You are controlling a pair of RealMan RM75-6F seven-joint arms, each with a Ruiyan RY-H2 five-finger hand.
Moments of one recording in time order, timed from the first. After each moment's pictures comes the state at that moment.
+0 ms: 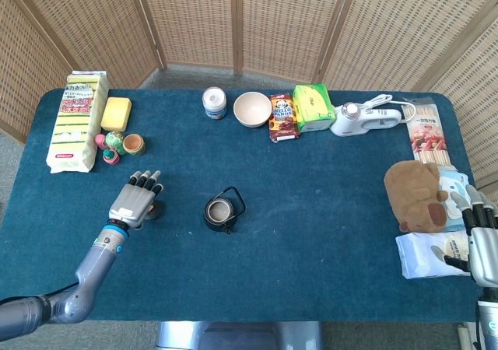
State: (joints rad) left arm -0.66 -1.45 -0.13 -1.60 0.85 0.95 0.83; right arm 0.06 -1.09 0.13 -1.64 -1.44 1.51 0.01
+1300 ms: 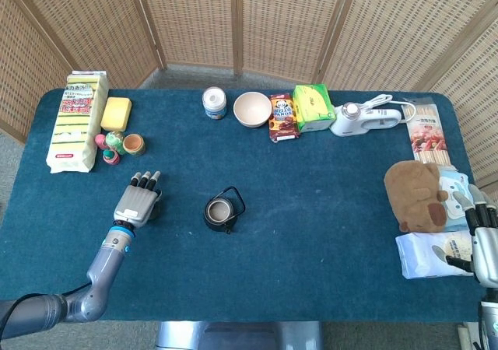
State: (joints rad) left arm -0.70 -1.54 -0.07 -1.51 0.79 1.05 0.85; right arm 0.06 -1.07 0.13 -1.64 -1.44 1.51 0.07
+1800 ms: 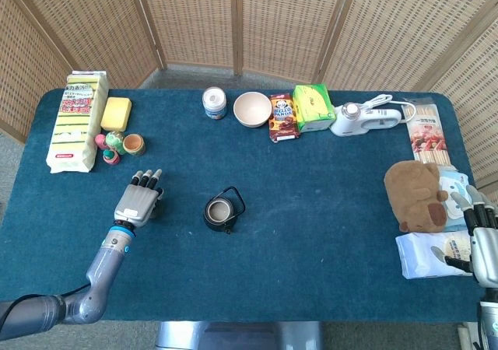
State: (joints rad) left arm -0.70 -1.52 -0.08 -1.57 0.84 1.07 0.80; right arm 0.06 -1.06 0.12 -1.65 -1.43 1.50 0.07
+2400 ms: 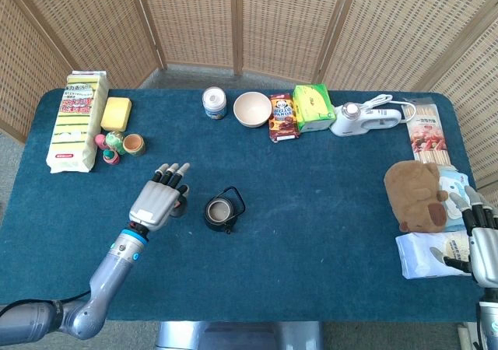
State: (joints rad) left arm -0.73 -1.45 -0.12 -1.82 0.97 1.15 0.80; right arm 0.06 -1.06 0.12 -1.65 -1.43 1.49 0.08
